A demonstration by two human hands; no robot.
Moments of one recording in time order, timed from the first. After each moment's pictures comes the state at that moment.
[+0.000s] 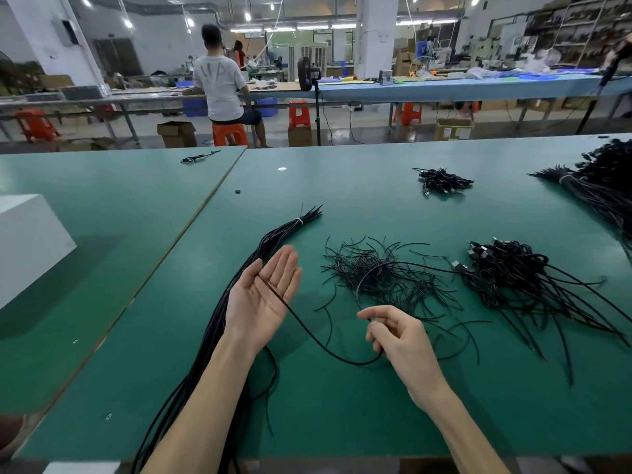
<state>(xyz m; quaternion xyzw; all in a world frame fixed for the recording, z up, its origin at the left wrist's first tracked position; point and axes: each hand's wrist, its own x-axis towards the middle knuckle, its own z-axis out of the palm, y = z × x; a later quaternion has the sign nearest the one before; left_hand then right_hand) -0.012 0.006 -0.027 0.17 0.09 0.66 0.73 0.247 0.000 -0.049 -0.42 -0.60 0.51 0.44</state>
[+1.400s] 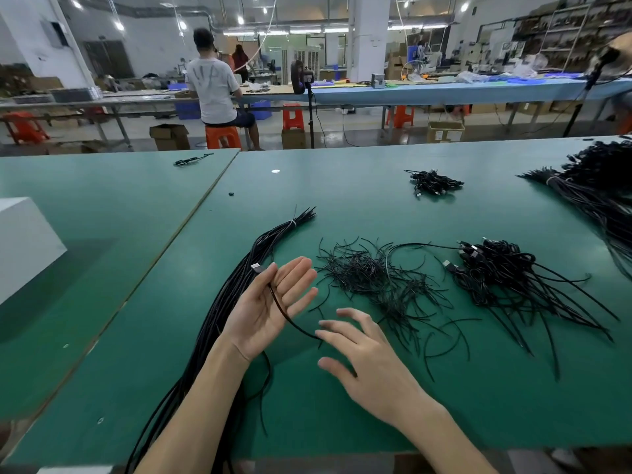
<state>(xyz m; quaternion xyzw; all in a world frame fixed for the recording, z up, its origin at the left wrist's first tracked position) 0.001 -0.004 -0.022 0.26 0.13 0.60 0.75 0.232 -0.016 -0.060 -0.34 -0.90 0.10 0.25</state>
